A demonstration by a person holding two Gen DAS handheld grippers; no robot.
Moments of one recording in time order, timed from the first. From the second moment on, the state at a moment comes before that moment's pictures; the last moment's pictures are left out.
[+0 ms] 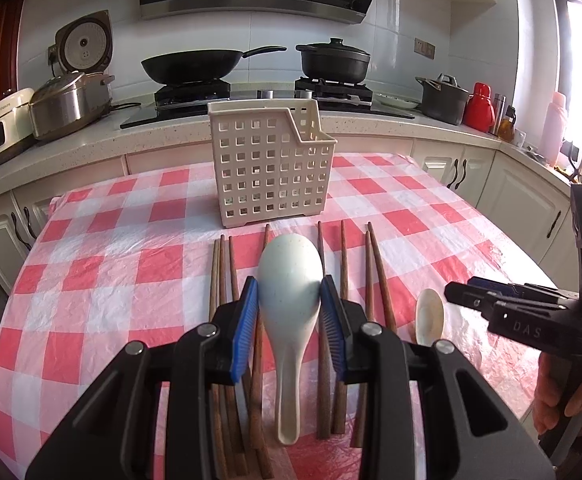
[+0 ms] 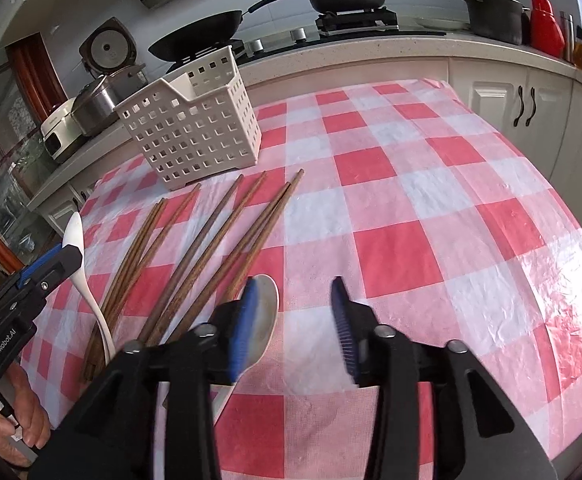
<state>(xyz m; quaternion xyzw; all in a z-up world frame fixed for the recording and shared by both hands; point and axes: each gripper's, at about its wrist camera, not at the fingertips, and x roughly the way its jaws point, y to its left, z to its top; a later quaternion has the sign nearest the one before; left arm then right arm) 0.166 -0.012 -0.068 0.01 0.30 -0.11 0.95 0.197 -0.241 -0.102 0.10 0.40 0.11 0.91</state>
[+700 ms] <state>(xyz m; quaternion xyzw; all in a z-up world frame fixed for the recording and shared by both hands) 0.164 -0.008 -0.058 0.01 0.28 -0.11 0.95 0.198 -0.219 -0.091 0.06 0.36 0.14 0.92</state>
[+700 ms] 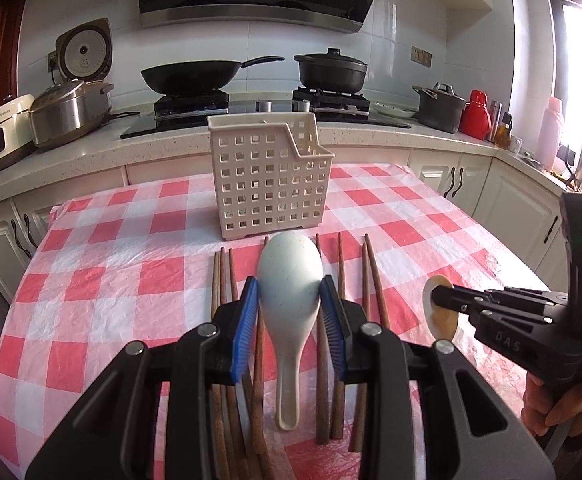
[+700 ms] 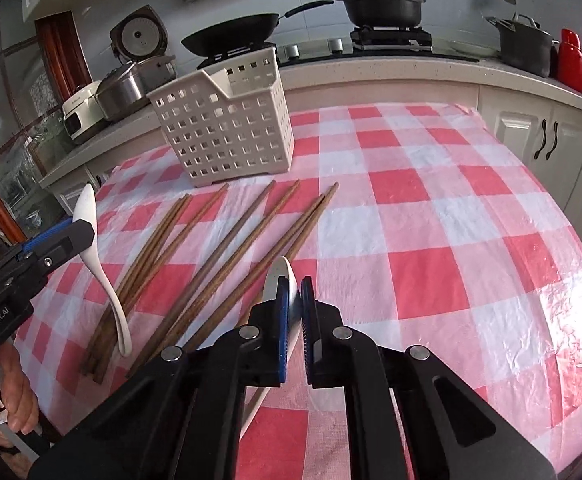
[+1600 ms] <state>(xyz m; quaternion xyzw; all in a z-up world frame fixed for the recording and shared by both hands) 0.260 0.003 -0.085 -0.04 0.35 -0.10 0.93 0.217 -0.201 -0.060 0.04 0.29 0.16 0.94</state>
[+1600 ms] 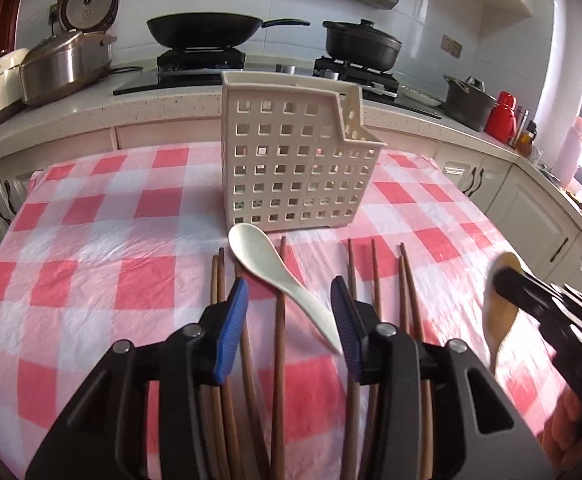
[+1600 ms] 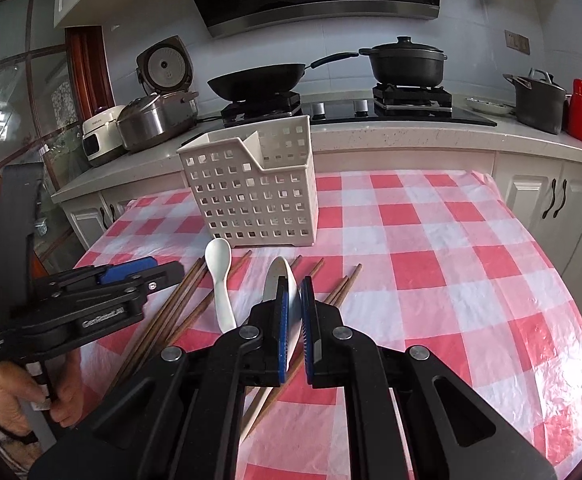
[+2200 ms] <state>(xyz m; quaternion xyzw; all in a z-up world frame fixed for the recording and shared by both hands) 0.357 0.000 -0.129 -0.09 0.42 0.01 0.90 0.266 -0.226 -0.065 0.06 0.31 0.19 0.93</state>
